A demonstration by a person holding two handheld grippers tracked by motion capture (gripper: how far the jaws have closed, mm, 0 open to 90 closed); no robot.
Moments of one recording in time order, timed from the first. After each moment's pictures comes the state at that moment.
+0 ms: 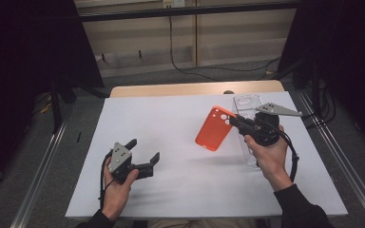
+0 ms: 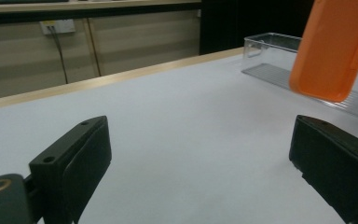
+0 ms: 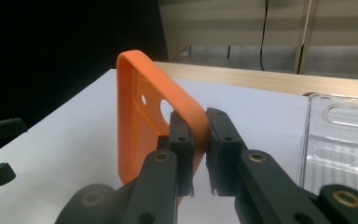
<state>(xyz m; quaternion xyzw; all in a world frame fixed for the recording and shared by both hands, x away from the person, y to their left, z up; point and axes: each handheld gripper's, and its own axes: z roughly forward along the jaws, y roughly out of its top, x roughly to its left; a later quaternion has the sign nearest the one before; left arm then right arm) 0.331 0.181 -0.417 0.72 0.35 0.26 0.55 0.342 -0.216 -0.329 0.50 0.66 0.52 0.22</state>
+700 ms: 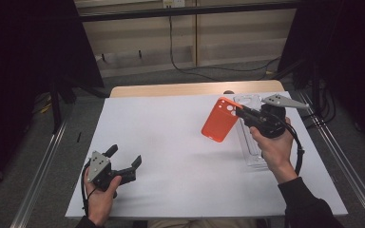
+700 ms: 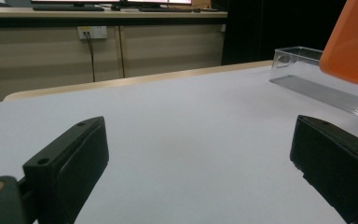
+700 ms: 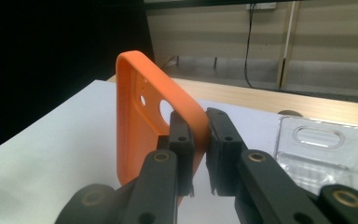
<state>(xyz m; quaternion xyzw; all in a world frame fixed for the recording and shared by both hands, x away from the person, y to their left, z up) 0.316 0.226 -0.425 0.68 0.39 0.29 0.56 0.352 -0.229 -0.314 0.49 0.66 0.51 0.25</state>
